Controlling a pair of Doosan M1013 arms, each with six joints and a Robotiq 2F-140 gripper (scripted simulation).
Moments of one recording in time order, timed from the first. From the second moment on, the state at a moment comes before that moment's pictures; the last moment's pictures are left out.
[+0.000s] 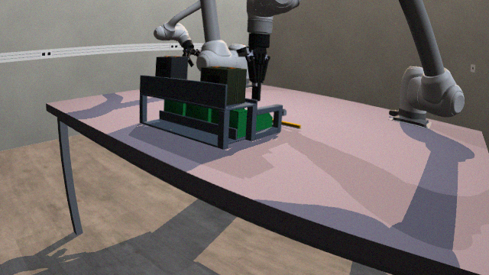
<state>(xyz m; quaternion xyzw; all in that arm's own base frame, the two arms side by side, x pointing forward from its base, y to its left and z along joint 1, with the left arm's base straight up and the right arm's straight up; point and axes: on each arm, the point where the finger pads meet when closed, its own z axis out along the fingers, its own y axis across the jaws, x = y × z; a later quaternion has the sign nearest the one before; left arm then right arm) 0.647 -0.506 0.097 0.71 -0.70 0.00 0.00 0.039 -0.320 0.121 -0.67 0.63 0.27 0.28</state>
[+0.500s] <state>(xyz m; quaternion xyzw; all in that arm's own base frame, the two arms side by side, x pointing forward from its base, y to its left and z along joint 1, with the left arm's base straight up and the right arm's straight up) 0.648 -0.506 0.093 0.71 -0.70 0.00 0.00 0.039 -0.320 0.121 -0.67 0.63 0.27 0.28</state>
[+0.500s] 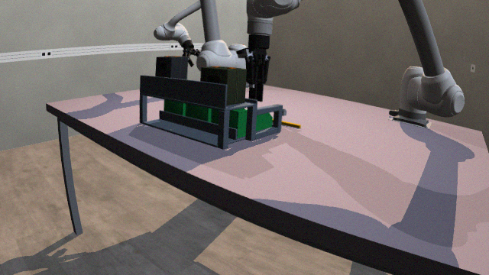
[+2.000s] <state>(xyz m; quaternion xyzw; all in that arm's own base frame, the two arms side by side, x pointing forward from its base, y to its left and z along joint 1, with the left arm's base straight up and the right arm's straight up) 0.648 -0.506 0.086 0.71 -0.70 0.00 0.00 0.039 -0.320 0.121 -0.67 0.63 0.27 0.28</state>
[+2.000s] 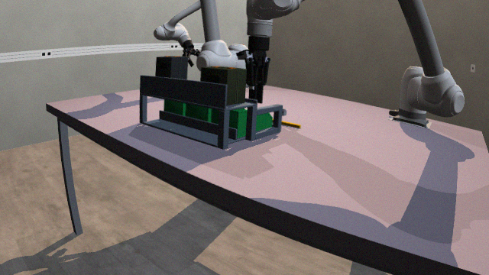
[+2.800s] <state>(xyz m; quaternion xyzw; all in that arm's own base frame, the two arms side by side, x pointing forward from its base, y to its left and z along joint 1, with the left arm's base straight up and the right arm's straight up) 0.649 -0.507 0.061 0.71 -0.70 0.00 0.00 0.039 -0.320 0.121 -0.67 0.63 0.27 0.28</state>
